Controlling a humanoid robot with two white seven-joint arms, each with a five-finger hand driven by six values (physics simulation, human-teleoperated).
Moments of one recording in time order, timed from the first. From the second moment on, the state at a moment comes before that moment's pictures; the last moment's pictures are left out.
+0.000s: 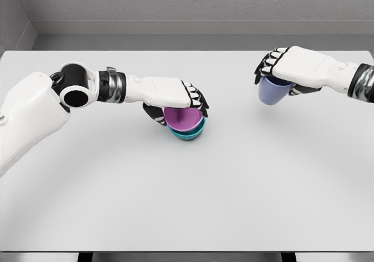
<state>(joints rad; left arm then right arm) -0.91 0.46 -0.91 -1.32 -0.38 -0.61 -0.61 -1.06 -1.04 1.23 -1.59 0.34 -0.36 0.09</state>
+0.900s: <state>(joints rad) -0.92 0.46 -0.89 -1.34 -0.39 -0.61 -0.61 -1.11 -1.06 1.23 -1.61 0.32 -0.38 0.09</state>
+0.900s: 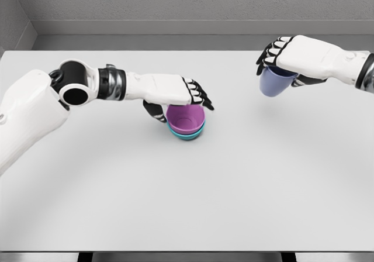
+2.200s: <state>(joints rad) -0.31 0.46 0.02 -1.29 -0.05 -0.61 -0.60 -1.13 -0.97 1.23 -1.64 0.32 -0.40 0.08</state>
